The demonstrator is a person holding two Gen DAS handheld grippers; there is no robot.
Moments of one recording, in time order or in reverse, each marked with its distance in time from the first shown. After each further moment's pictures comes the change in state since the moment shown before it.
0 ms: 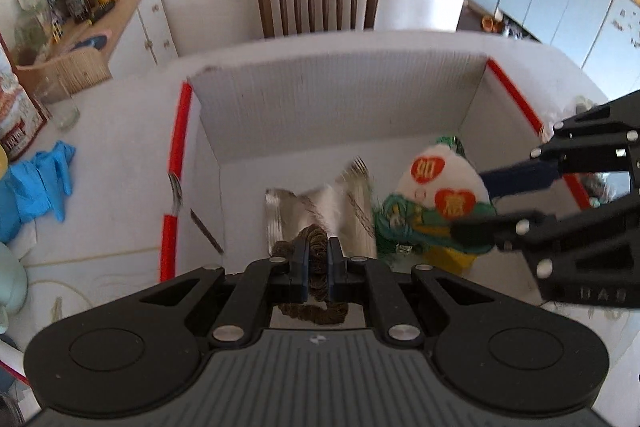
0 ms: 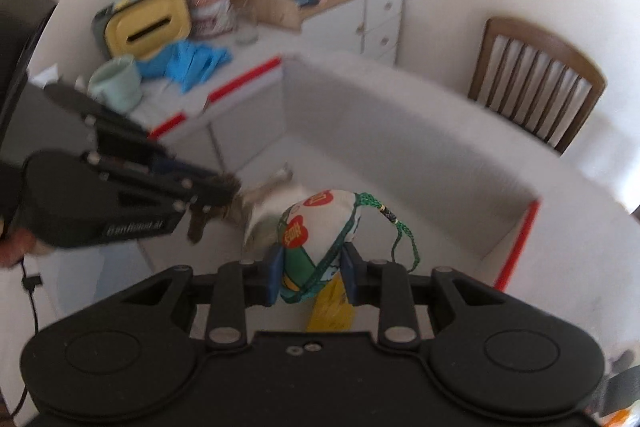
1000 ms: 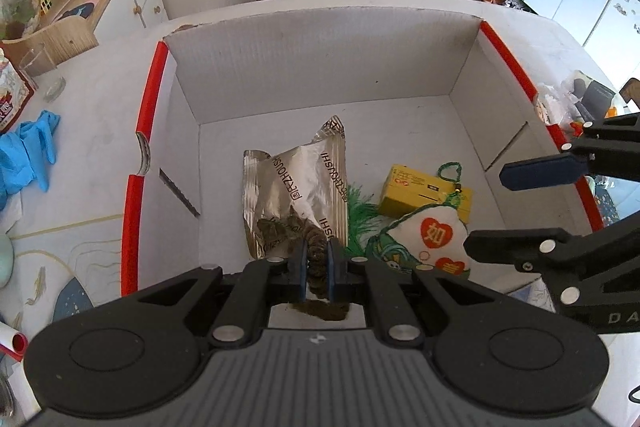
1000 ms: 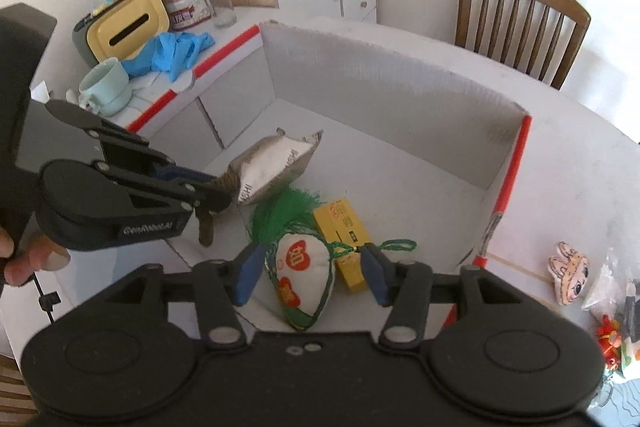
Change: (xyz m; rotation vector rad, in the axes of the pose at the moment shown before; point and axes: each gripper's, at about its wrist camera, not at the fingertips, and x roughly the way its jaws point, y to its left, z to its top) left arm 0.003 -0.015 -0.004 -0.015 0.093 -0.013; right arm -0.012 -0.012 -0.019 0.153 0.048 0.022
